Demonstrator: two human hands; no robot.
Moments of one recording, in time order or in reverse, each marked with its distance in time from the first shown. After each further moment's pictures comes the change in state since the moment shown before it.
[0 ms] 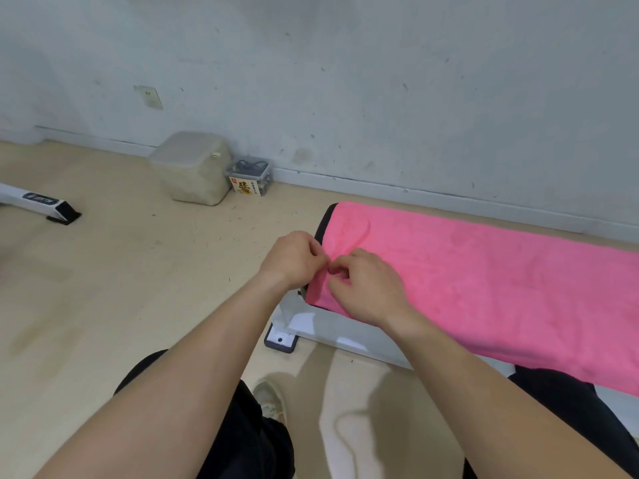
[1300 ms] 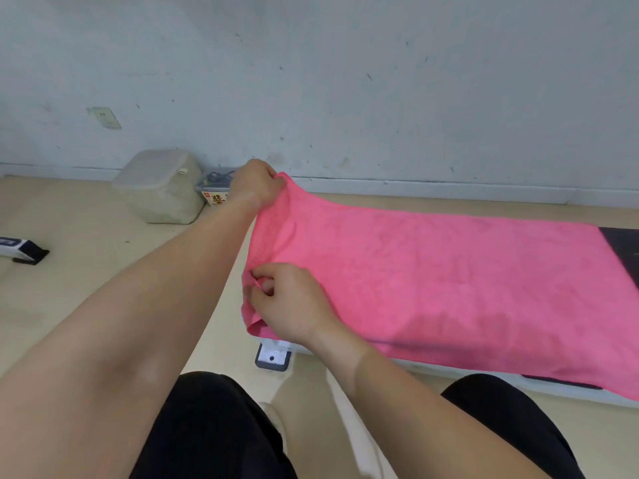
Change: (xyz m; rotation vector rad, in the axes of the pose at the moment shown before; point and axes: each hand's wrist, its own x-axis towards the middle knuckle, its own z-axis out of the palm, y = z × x) left_hand 0.163 0.026 -0.040 0.095 0.261 0.021; right_hand 0.025 -0.051 0.020 0.556 0.032 -0.055
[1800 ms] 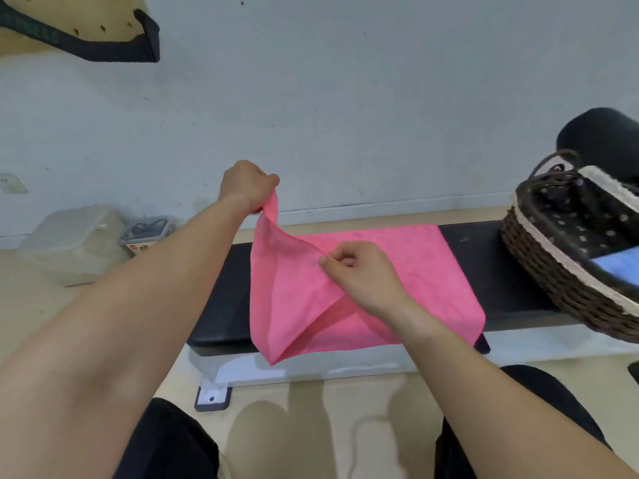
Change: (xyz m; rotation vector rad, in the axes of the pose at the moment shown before) left_hand -0.067 0.181 0.010 -0.206 -0.075 0.120; right_hand -0.110 0.049 -0.206 0.066 0.421 0.201
